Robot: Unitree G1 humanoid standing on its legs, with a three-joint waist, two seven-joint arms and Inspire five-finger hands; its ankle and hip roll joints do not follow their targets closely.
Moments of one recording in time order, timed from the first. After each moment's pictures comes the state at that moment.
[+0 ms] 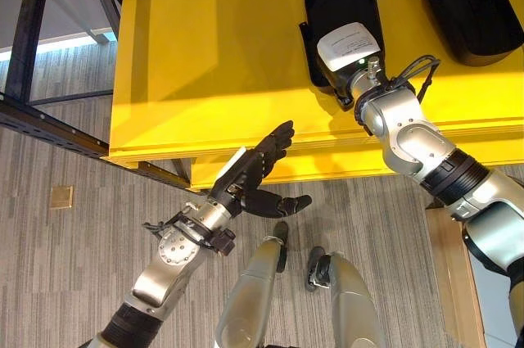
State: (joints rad) left arm -0.14 0.54 -0.29 -0.20 -0.47 -0.08 -0.16; right arm -1.20 -0.66 0.89 0.30 -0.76 0.40 0.22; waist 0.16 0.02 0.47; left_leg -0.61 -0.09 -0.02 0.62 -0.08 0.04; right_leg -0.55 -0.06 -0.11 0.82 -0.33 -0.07
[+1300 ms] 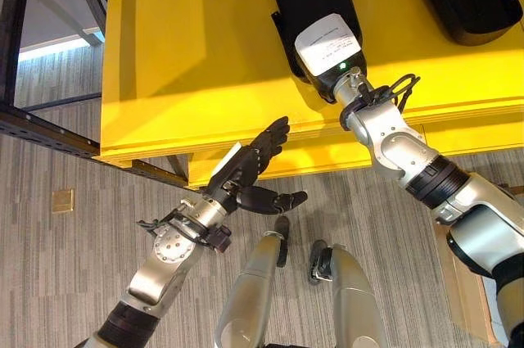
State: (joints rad) left arm -0.14 0.55 -0.27 -0.20 -0.50 -0.08 -0.18; right arm -1.16 -0.58 0.85 0.36 -0.90 0.33 0.00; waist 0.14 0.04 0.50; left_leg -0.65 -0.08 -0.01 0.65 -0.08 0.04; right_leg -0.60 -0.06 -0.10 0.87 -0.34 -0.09
